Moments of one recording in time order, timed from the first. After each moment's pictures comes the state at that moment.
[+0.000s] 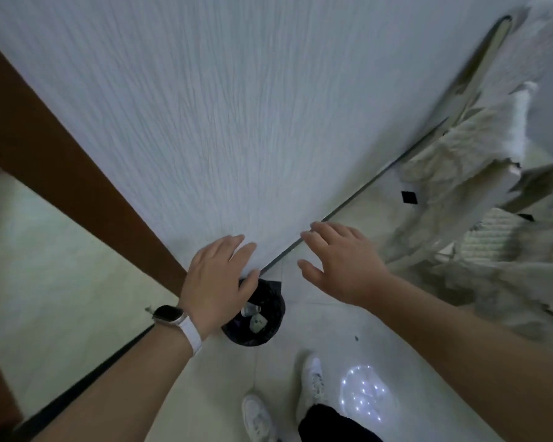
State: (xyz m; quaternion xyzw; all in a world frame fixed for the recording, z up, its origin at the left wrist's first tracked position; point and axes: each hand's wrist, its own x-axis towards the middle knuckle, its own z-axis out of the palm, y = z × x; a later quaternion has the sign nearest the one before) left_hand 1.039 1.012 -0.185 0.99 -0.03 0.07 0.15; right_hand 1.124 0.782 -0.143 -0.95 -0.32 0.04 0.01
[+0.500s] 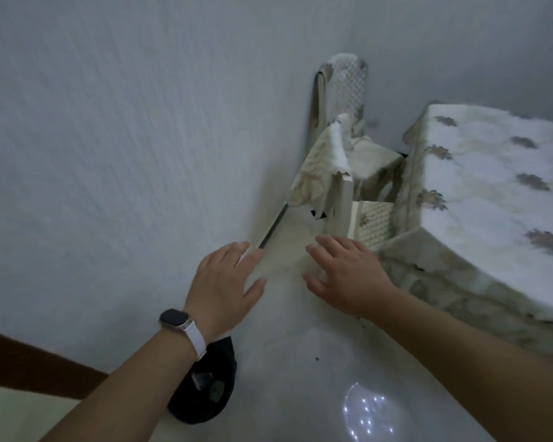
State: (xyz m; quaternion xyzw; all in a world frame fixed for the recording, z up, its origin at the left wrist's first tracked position) left_hand 1.106 0.838 -0.096 0.95 -0.25 0.13 0.16; right_hand 1.077 0.592 -0.058 -0.99 -0.12 -0.03 -0.01
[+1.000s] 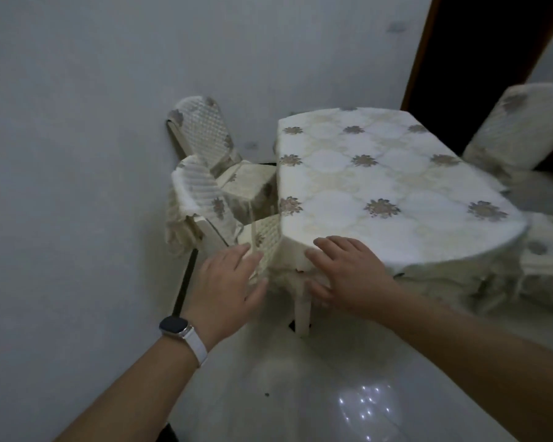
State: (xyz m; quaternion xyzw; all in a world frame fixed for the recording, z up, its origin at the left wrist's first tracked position) left_hand 1.092 0.530 -0.039 0.86 -0.47 0.14 0.16; right_hand 0.961 0.312 -0.026 -0.99 0.04 -0.12 -0.02
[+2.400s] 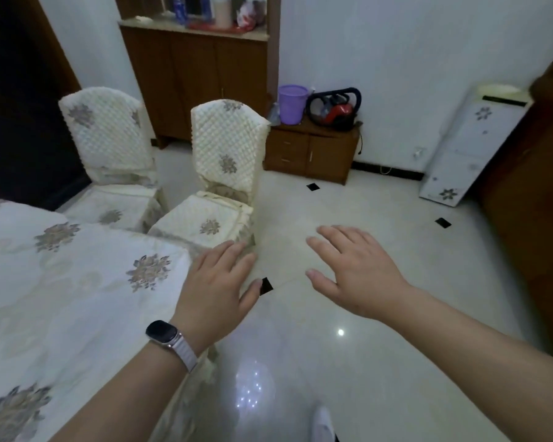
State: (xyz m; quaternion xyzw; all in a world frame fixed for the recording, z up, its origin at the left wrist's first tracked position) left_hand 0.871 -0.124 -0.039 0.40 -0.89 0.04 0.22; right_hand 0.621 -0.057 -0.002 -0.76 0.63 -0.10 -0.13
